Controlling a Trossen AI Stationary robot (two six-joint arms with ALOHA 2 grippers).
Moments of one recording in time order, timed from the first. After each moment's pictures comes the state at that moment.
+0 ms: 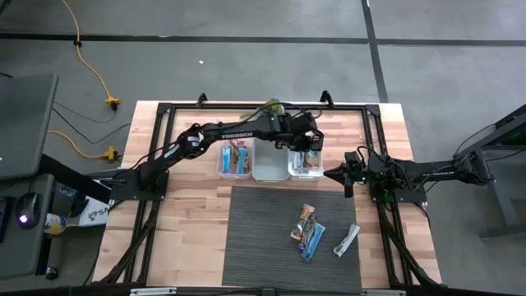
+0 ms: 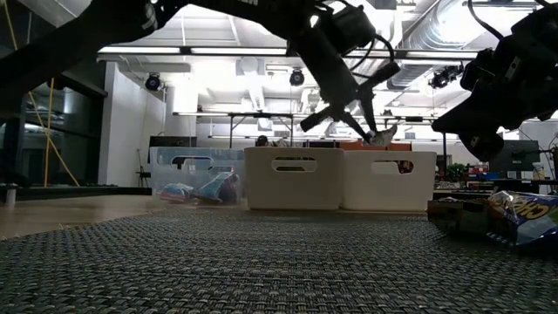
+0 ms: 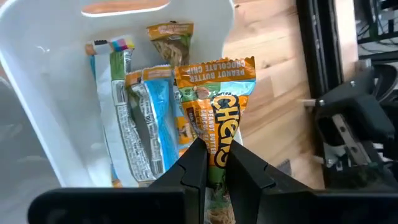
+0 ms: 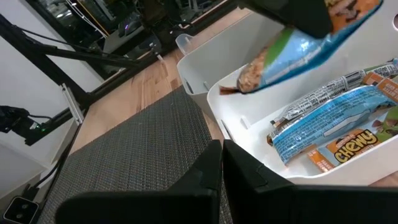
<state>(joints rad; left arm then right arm) 0.20 2.39 2.31 -0.80 0.00 -1.12 -0.02 0.32 0.01 0.04 0.06 0.57</state>
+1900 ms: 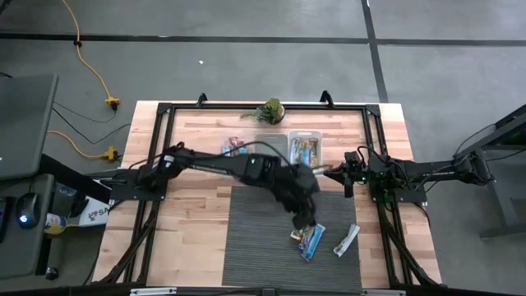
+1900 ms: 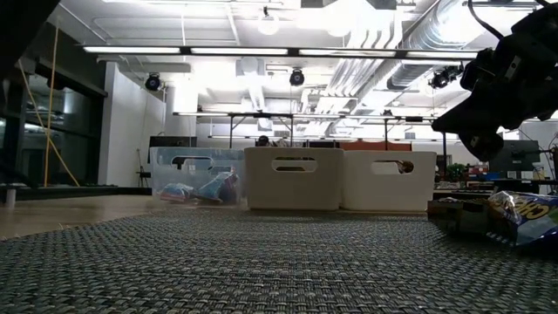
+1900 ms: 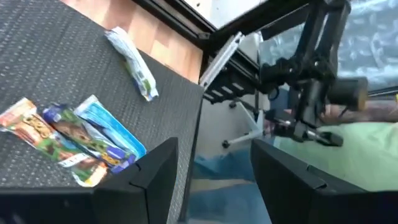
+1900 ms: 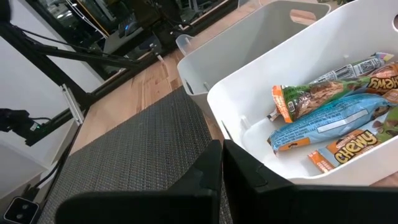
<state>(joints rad) -0.18 2.18 2.31 -0.76 0.33 -0.75 -0.02 0.32 0.01 0.04 0.06 0.57</state>
